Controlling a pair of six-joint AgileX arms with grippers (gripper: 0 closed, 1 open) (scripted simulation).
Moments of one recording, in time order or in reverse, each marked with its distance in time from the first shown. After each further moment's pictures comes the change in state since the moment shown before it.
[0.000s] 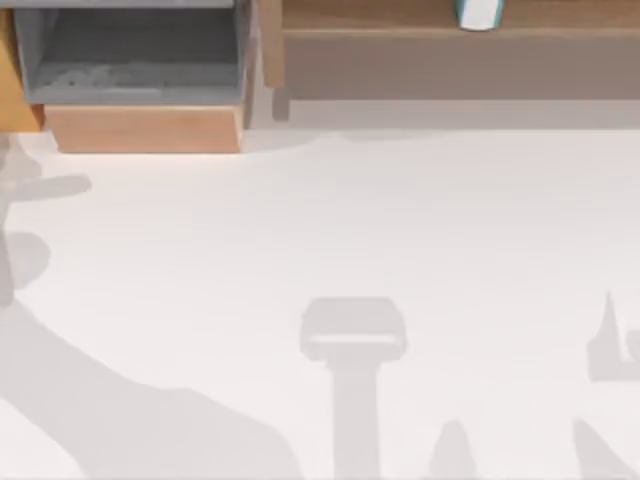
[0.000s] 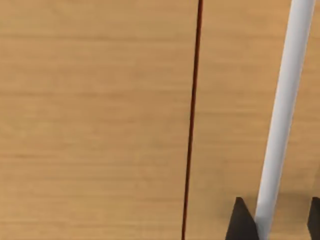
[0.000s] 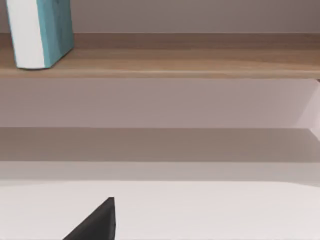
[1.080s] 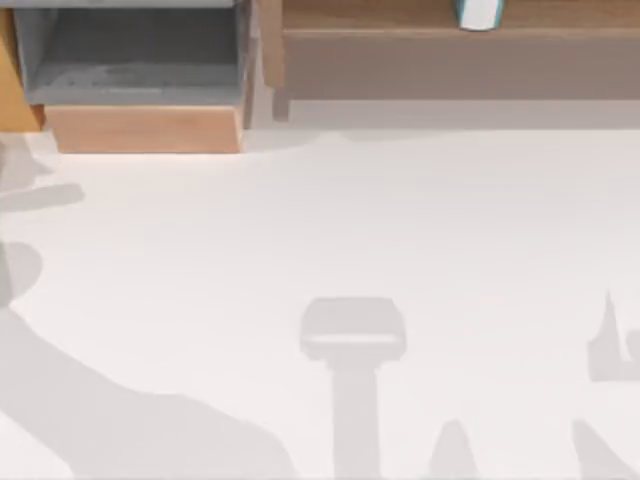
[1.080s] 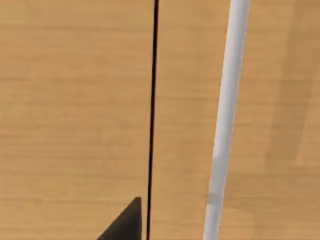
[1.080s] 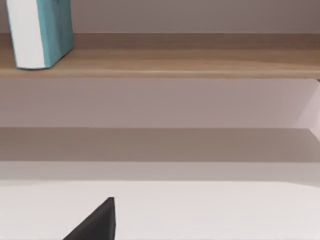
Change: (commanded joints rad) left arm 0.024 -0.015 -0.074 0.022 0.011 0.000; right arm 0.000 0.000 0.000 0.000 0.000 0.000
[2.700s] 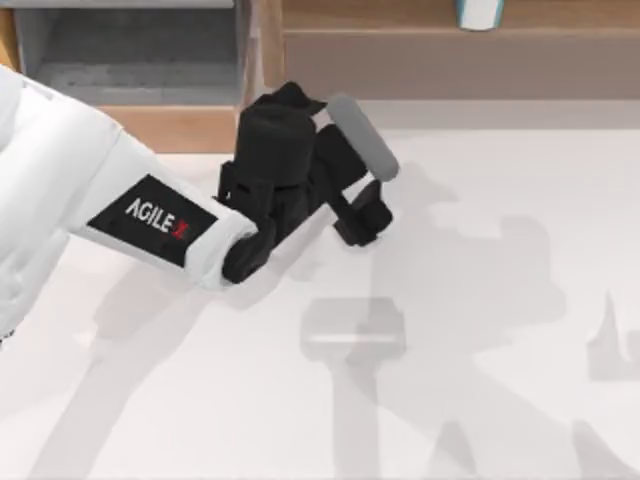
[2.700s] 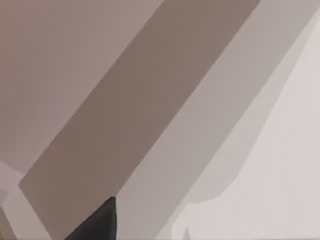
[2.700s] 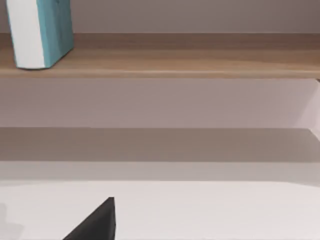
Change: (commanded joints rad) left arm -1.001 -0.143 -0.060 -0.390 -0.491 -0.927; right arm 0.000 0.000 0.000 0.000 0.000 0.000
